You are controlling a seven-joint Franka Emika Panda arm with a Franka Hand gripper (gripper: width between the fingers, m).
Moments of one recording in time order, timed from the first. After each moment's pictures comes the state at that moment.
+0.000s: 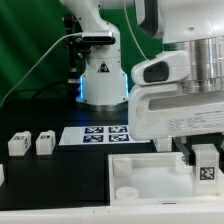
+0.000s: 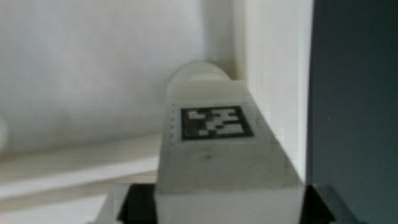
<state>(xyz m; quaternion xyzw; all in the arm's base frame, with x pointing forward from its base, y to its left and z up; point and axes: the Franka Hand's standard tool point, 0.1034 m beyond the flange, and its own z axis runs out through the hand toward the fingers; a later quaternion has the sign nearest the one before) 0.632 0.112 0.075 -0.99 0.15 -0.04 0.07</state>
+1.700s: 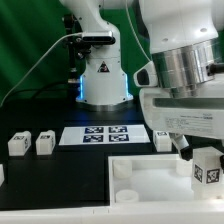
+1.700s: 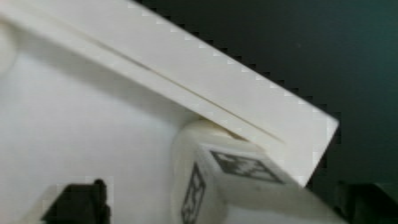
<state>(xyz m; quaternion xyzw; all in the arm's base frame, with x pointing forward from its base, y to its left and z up) 0.620 0.122 0.071 -0.90 0.42 -0.01 0.11</state>
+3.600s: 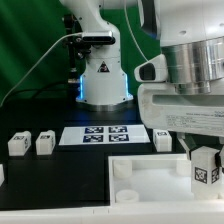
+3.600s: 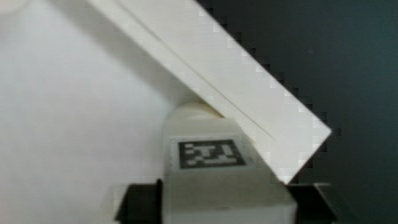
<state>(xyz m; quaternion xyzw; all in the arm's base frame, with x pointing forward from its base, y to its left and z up) 0.628 0.120 0.074 -0.84 0.53 0.00 0.10</state>
